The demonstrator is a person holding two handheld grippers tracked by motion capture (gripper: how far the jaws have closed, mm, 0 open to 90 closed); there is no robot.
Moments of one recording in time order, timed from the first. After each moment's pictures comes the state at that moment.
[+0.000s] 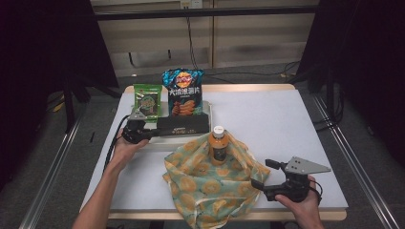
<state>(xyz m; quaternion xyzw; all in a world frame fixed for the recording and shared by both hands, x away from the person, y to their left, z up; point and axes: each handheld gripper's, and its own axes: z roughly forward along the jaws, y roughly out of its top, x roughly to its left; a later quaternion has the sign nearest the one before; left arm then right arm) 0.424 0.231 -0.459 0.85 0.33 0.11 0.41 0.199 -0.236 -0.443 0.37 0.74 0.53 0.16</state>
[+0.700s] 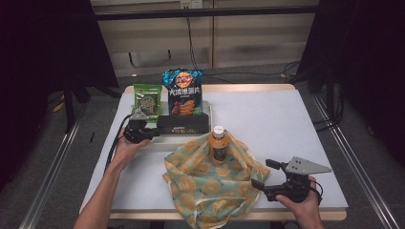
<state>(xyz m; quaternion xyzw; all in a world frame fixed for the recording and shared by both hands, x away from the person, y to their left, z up) 0.427 0.228 -0.462 0.85 0.33 0.12 0.39 0.199 -0.237 -0.443 0.37 0.74 0.53 0.16</state>
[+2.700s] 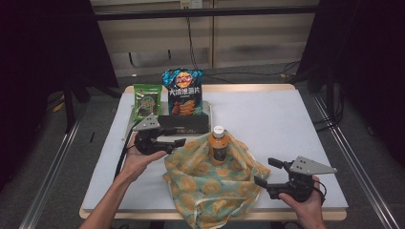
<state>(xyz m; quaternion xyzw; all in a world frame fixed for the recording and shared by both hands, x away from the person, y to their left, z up) 0.351 0.170 -0.408 0.82 0.24 0.08 0.52 0.196 -0.243 -0.440 0.38 0.73 0.54 0.17</state>
